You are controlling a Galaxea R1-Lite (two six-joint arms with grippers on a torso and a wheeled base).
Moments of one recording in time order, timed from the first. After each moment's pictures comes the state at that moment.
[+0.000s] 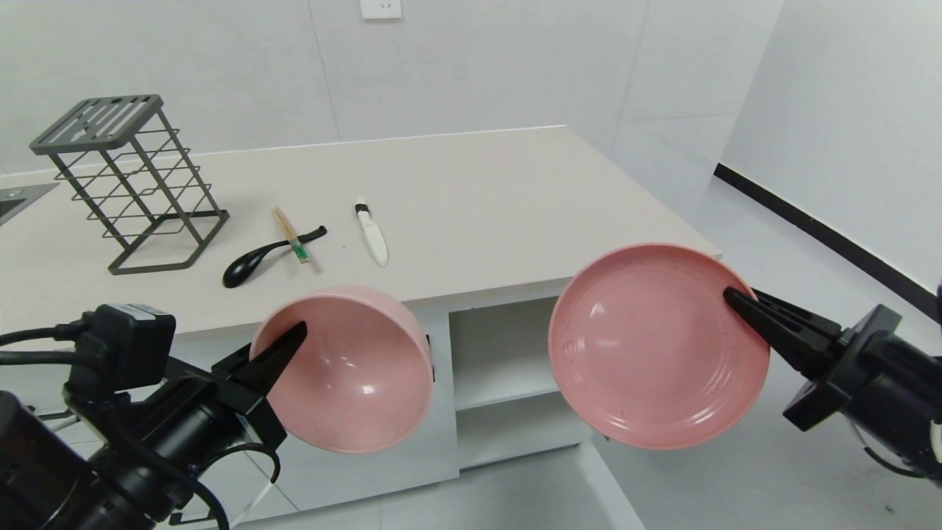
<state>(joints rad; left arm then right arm) -0.58 1.51 -0.01 -1.57 0.18 -0.02 0.39 1.48 -0.07 -1.57 0.23 -0.08</state>
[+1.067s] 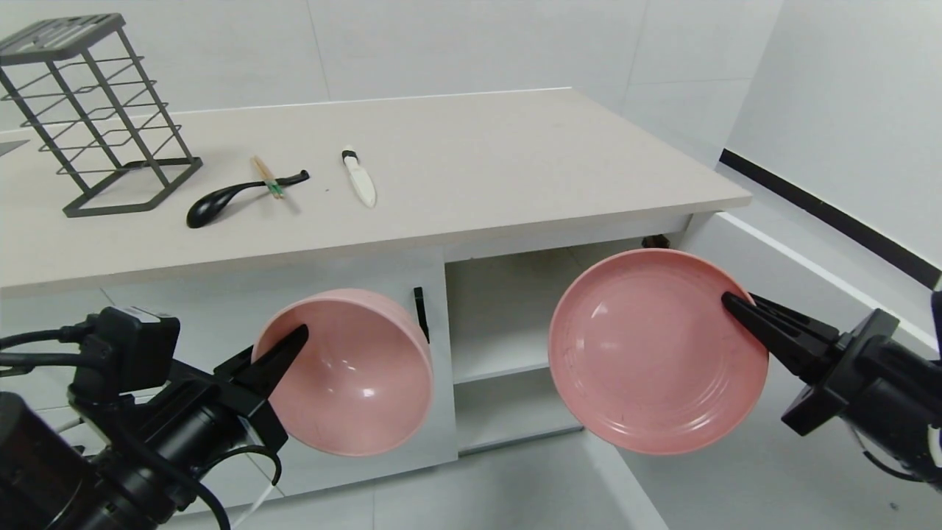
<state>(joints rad) -0.58 1.52 -0.01 -1.57 0.18 -0.02 0.39 1.48 -0.06 -1.57 0.23 -0.09</state>
